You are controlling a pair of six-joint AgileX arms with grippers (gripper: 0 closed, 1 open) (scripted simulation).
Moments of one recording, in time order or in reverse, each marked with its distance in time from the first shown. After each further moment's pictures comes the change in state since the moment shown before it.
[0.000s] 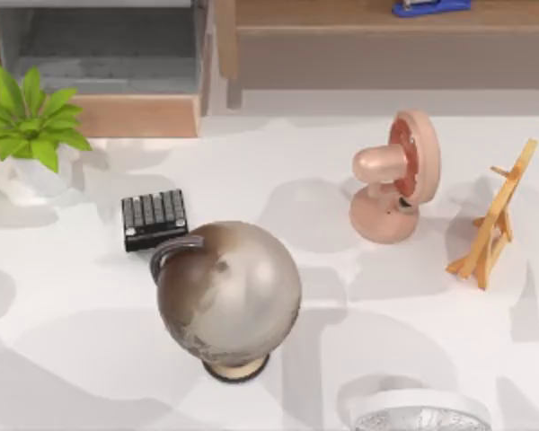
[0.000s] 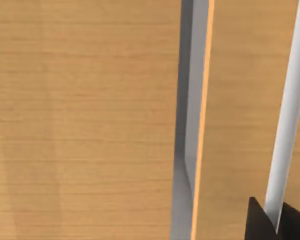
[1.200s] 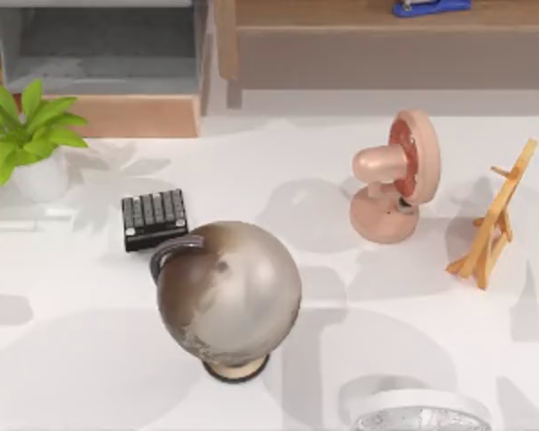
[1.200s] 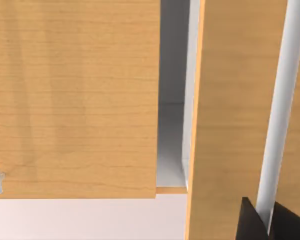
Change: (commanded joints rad) left arm 0.184 -0.163 -0.401 0.223 0.184 0.012; right arm 0.000 0.000 0.000 0.000 0.000 0.000
